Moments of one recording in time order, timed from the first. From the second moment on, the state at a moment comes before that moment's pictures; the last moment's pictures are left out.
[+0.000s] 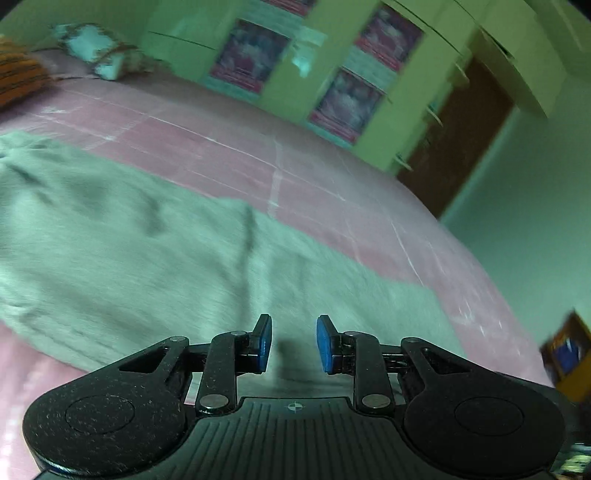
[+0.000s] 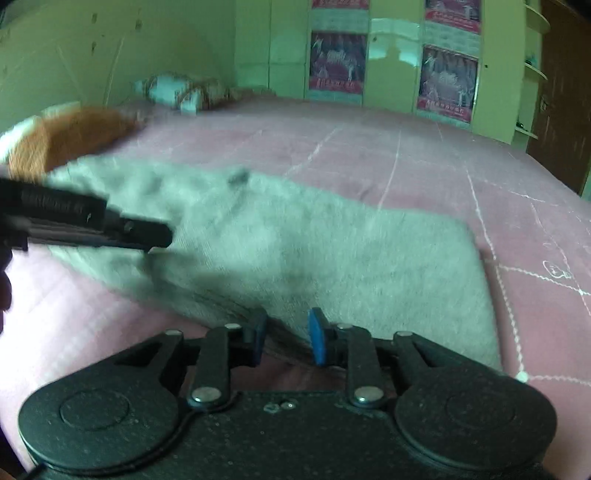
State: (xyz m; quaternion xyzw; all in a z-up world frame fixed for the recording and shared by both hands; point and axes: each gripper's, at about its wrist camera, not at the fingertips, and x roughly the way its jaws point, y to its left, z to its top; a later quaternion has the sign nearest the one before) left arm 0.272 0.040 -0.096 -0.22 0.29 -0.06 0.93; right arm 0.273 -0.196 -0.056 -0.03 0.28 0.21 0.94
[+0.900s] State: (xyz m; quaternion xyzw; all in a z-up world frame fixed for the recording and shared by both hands) left arm 0.366 0.015 -0.111 -0.19 0.33 -0.11 0.92; right arm 0.422 -0.286 -0.061 0.06 0.39 0.07 0.92
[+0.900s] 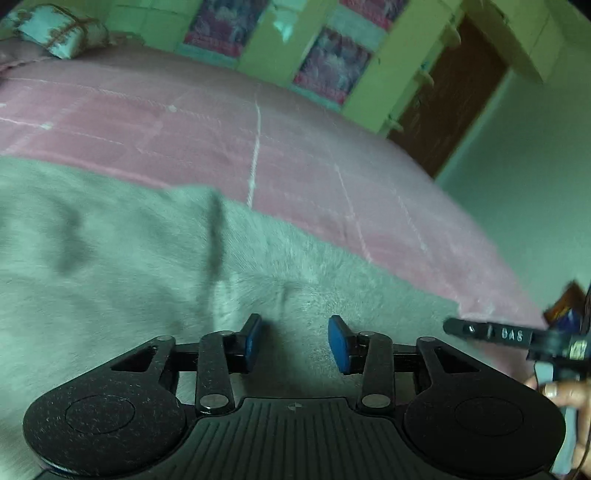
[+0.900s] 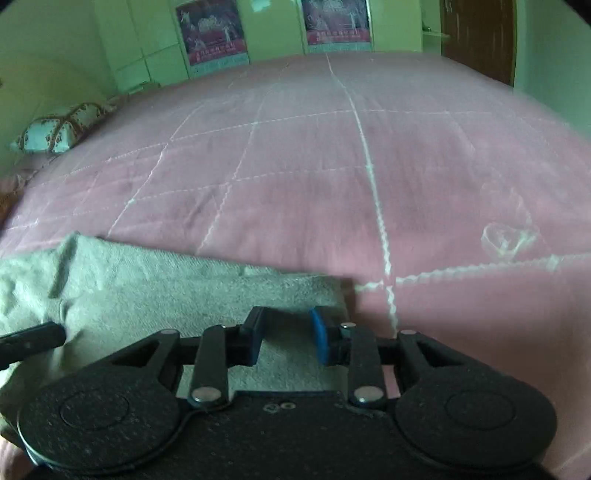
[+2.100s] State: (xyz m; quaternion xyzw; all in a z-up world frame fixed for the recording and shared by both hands) left arm 0.306 0.291 -0.184 -0.45 0.14 0.02 0.88; right arm 0.296 -0.132 -0.024 -0.02 0.31 0.23 0.92
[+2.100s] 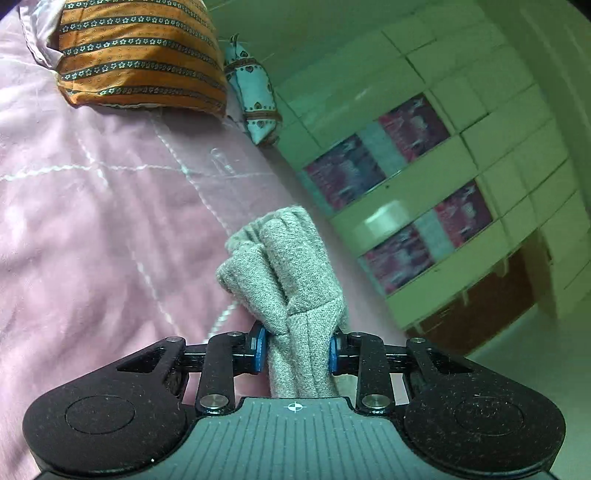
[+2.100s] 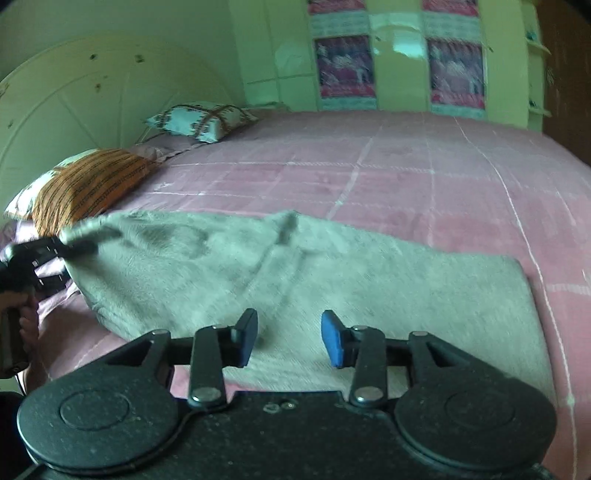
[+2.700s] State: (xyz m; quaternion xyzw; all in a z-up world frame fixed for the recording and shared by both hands) left arm 0.351 0.182 -0.077 -0.27 0.14 -0.04 0.95; right arm 0.282 -0.208 -0.022 0.09 0.28 0.14 0.95
